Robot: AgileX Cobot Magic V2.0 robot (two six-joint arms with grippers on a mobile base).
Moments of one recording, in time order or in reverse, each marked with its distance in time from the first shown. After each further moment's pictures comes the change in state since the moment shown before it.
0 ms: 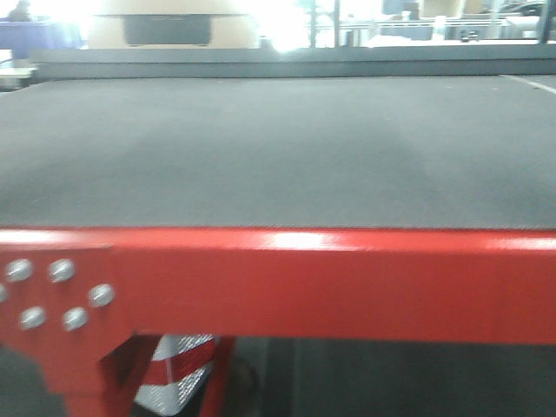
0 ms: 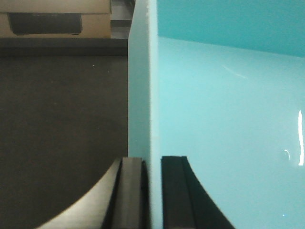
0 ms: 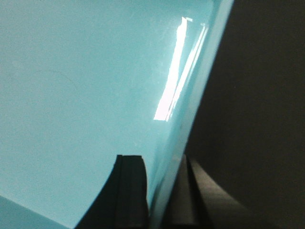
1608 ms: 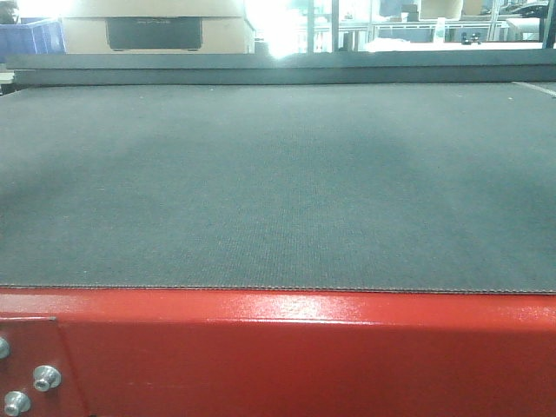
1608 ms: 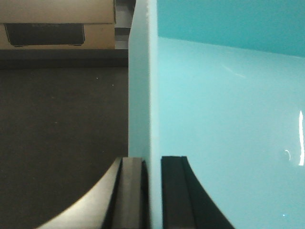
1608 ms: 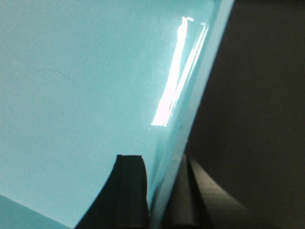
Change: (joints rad) left arm 0.000 0.000 0.000 0.002 0.000 0.000; right arm 0.000 0.000 0.000 0.002 0.000 0.000
